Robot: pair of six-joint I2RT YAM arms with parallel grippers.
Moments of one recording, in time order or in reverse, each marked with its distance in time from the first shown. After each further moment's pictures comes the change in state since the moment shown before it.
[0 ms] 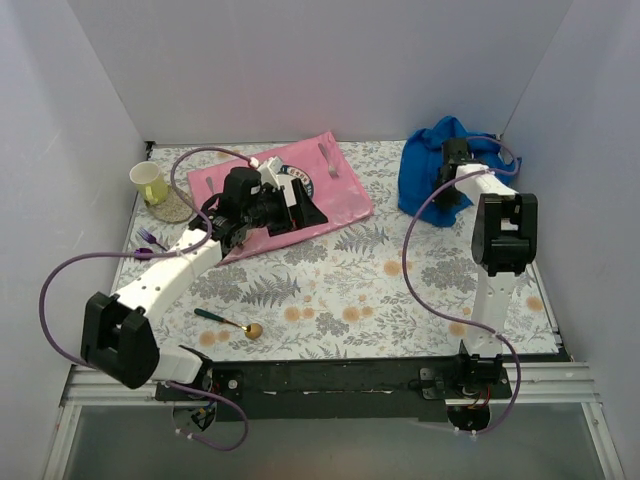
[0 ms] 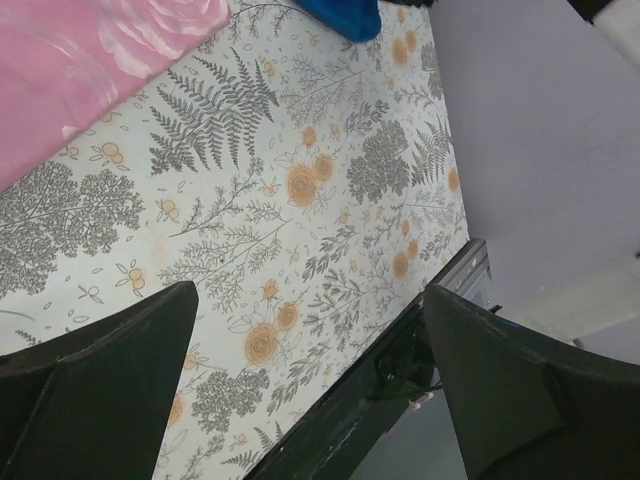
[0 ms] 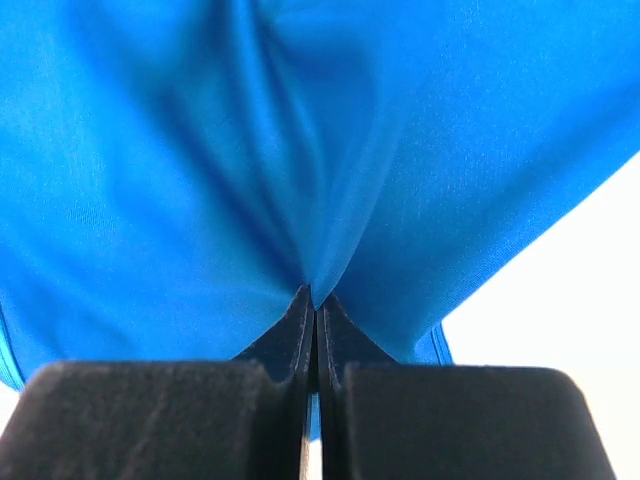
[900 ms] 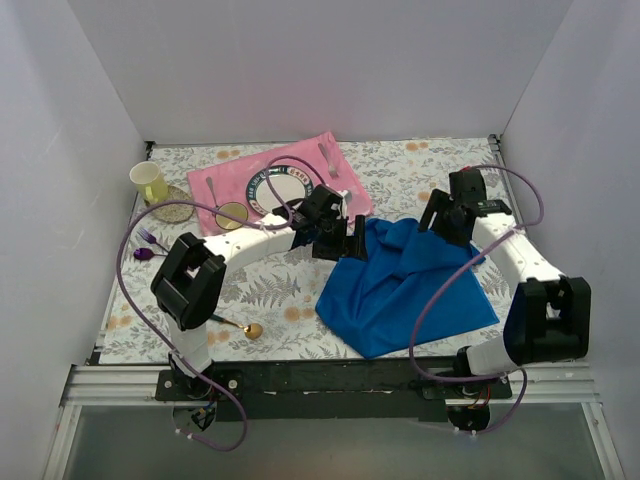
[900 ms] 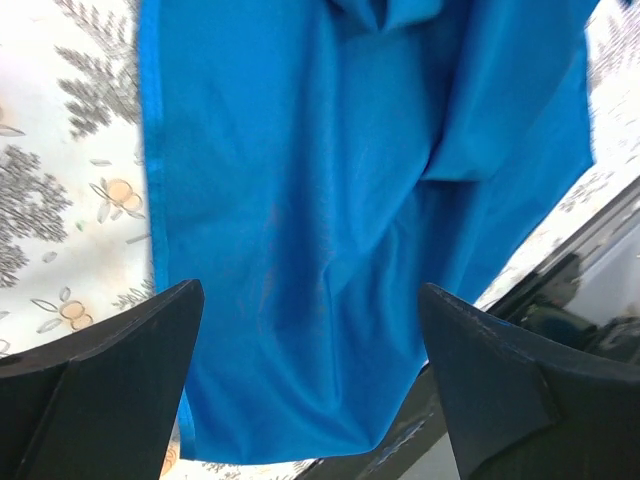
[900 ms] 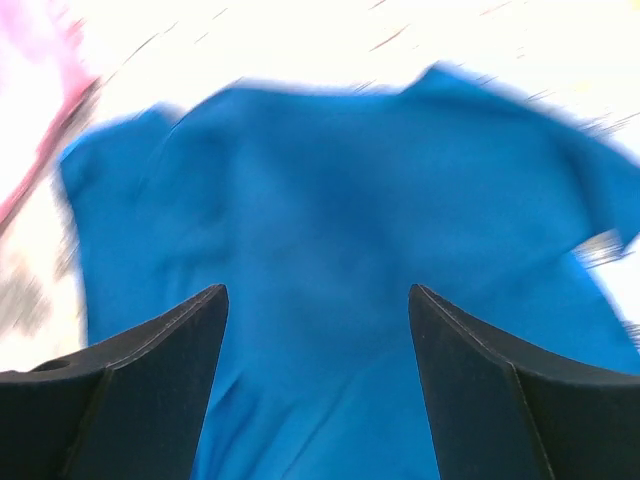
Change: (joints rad) left arm -0.268 0.505 0.274 -0.143 -0.158 0.064; right arm 0.149 -0.845 -0.732 -0.012 -0.140 0.166
